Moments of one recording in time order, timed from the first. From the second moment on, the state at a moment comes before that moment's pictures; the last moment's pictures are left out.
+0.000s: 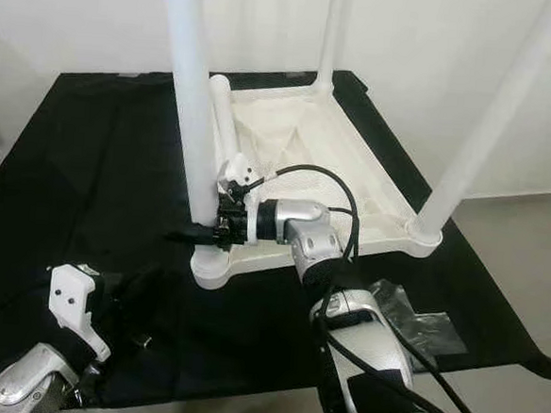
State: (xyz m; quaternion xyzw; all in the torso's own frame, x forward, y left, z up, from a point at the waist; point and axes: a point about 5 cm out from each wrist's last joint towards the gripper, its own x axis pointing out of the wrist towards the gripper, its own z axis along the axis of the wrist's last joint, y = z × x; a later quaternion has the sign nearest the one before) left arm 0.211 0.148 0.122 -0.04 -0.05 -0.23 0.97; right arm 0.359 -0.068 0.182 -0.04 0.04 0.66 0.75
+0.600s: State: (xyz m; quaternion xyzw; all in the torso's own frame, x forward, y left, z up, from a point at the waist) left arm 0.207 0.147 0.124 -0.05 -0.05 -0.24 0.97; right arm 0.325 -0.059 0.151 -0.01 -0.03 0.32 0.95
